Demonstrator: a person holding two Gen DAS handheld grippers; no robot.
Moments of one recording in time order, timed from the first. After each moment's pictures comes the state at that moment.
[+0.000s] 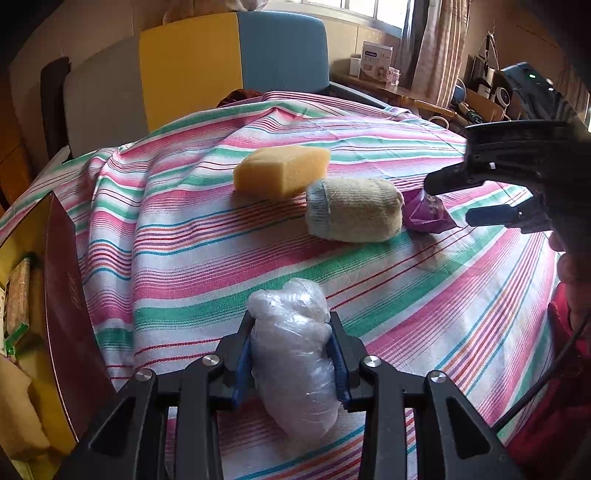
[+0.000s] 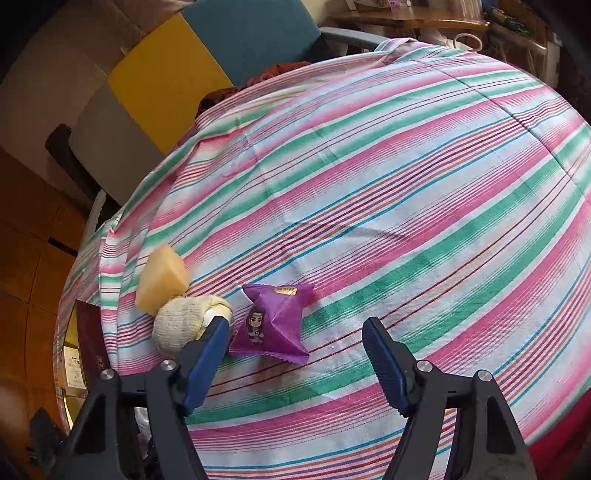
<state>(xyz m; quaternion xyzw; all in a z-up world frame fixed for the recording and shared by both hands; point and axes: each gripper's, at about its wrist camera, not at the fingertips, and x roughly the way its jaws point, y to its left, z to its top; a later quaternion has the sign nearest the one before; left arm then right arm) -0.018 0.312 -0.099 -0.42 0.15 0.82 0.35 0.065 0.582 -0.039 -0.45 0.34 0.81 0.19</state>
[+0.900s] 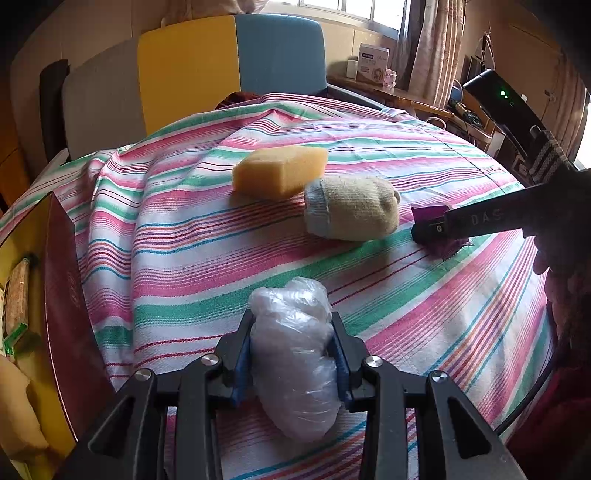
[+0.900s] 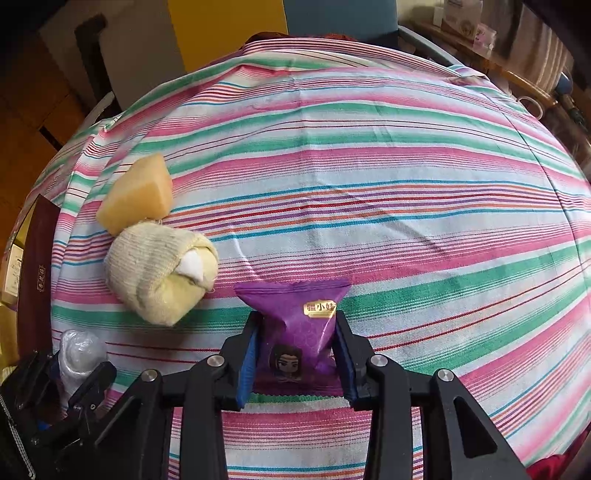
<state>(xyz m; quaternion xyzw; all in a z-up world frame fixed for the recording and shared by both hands) -0.016 0.310 -0.102 -0.41 0.15 0.82 0.35 0.041 0.553 -0.068 -0.54 0.16 0.81 0.14</state>
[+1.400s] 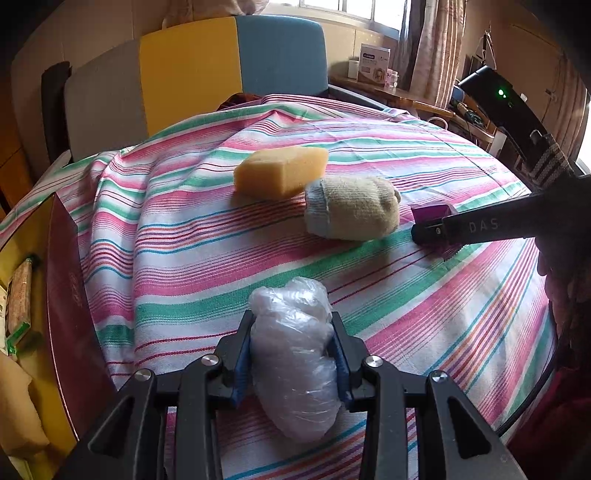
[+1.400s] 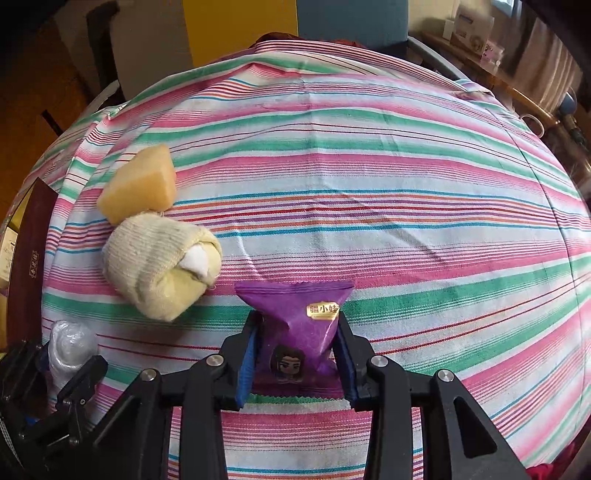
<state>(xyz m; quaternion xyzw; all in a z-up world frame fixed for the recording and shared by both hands) -0.014 0.311 -0.102 -0.41 0.16 0.83 0.35 0.038 0.540 -0.066 -0.54 0.12 0.82 0.14</state>
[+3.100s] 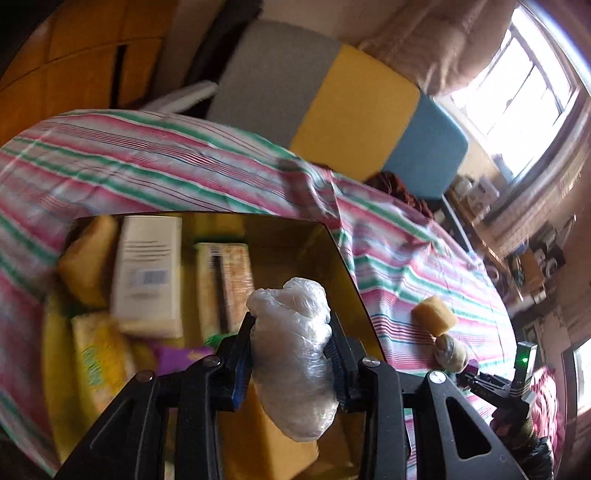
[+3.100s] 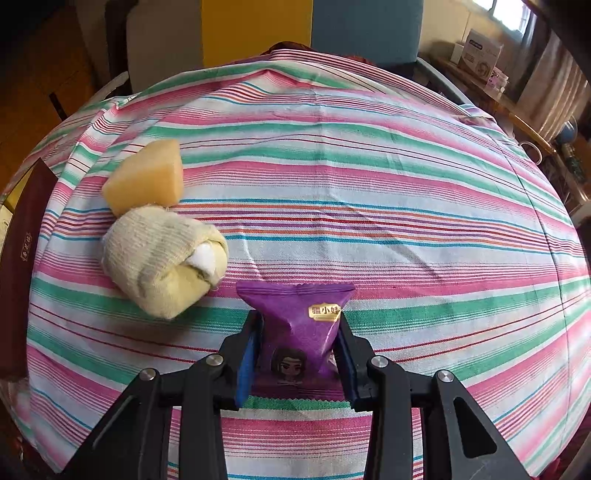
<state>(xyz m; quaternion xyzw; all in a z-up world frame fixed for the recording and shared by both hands) -0.151 0.087 -0.029 -0.47 -0.11 0.85 0.22 0.037 0.533 -0.070 -0.53 0.08 0.83 0.14</state>
